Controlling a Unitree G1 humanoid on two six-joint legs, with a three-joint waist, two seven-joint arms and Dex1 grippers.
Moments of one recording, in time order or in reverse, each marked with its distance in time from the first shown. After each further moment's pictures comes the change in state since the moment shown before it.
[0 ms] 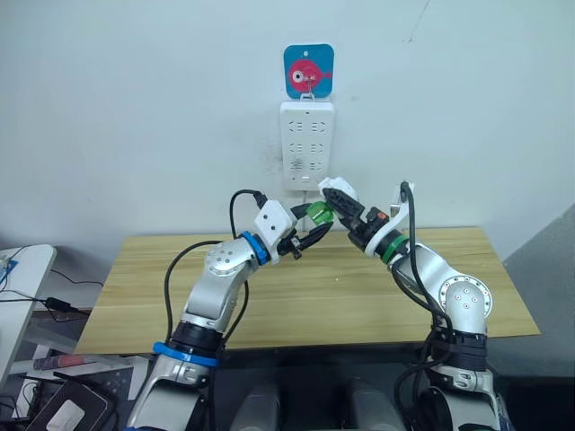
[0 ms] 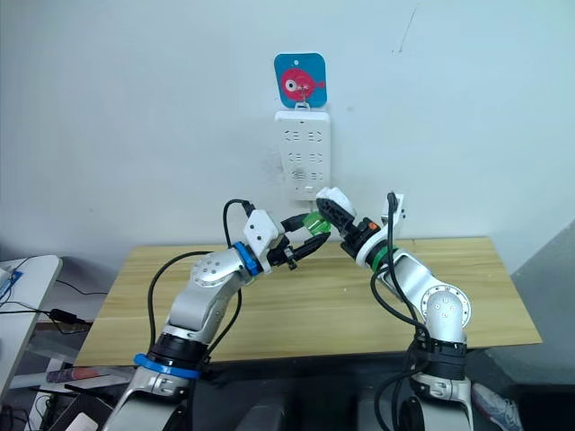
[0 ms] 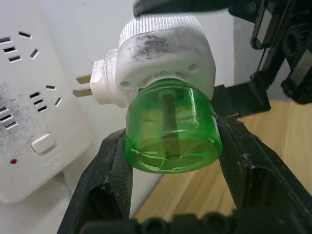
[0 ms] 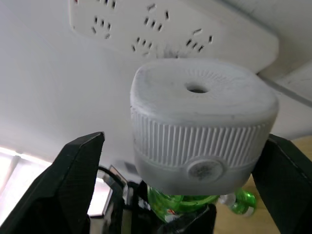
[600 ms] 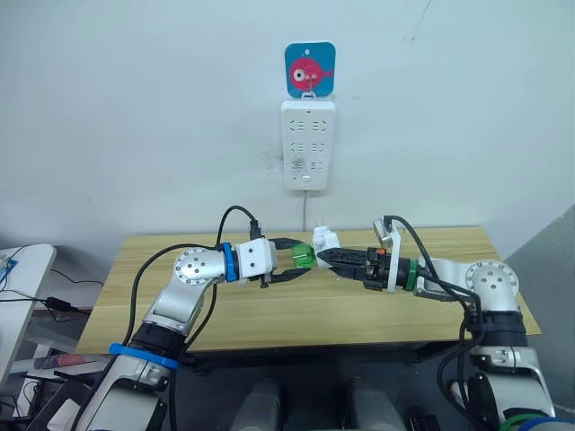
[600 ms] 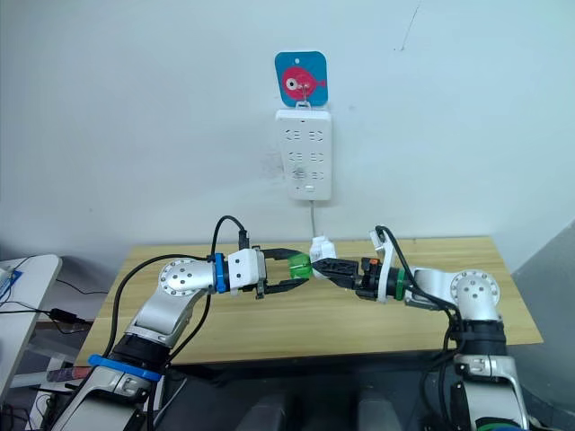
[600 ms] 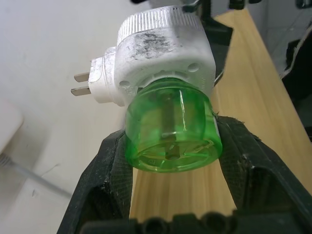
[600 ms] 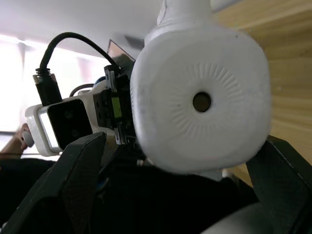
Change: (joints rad) left arm 0.026 0.183 -0.072 0.113 0.055 -0.272 -0.300; right arm -0.124 -0.308 0.061 0.341 0.162 0.458 0.221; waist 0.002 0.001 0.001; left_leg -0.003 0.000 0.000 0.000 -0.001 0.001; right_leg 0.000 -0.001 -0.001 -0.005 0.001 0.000
